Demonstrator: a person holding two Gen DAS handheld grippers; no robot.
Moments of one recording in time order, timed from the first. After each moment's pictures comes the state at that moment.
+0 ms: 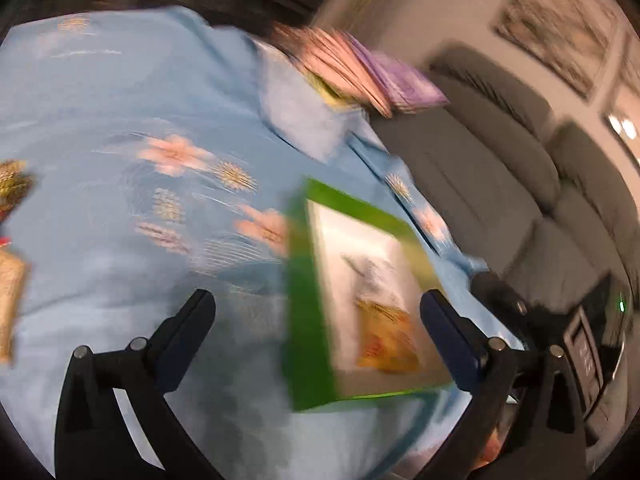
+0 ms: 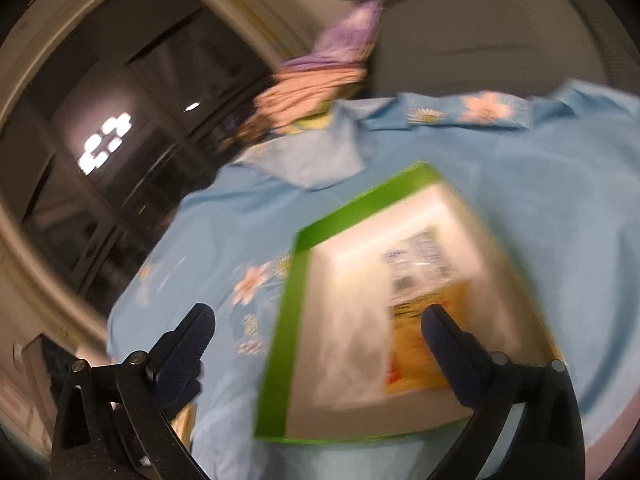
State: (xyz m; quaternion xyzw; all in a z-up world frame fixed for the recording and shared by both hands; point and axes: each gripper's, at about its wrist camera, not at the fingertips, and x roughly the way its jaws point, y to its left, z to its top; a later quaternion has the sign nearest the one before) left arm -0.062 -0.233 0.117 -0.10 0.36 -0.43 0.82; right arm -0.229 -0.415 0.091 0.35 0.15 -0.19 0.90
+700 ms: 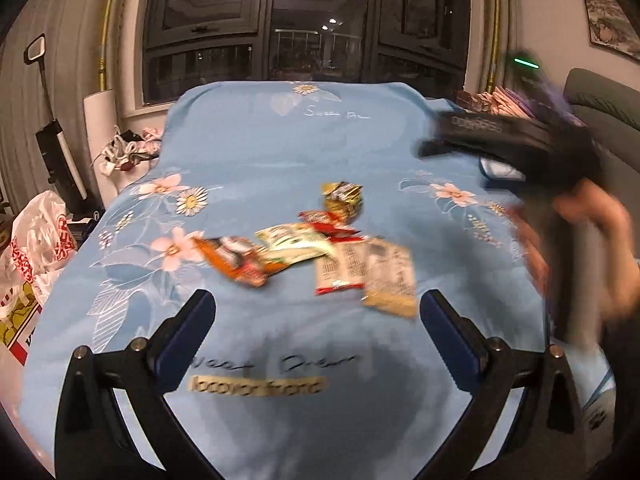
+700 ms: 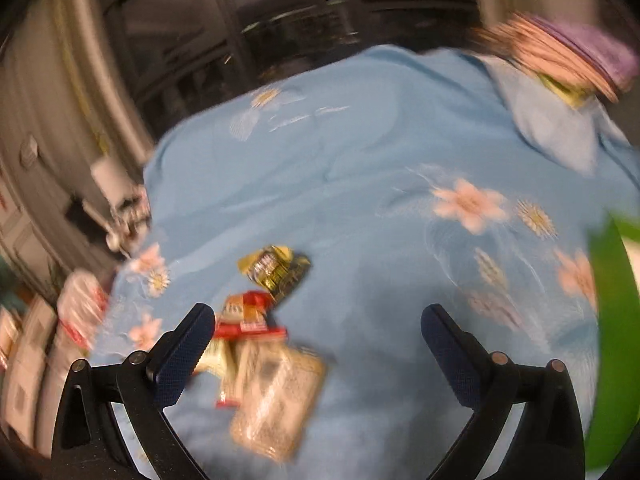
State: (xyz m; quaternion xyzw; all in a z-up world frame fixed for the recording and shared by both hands) left arm -0.067 0.036 0.070 0.01 0.27 -0.16 0.95; right arm 0.036 -0.177 0.099 0.12 0.33 -0.02 0.94
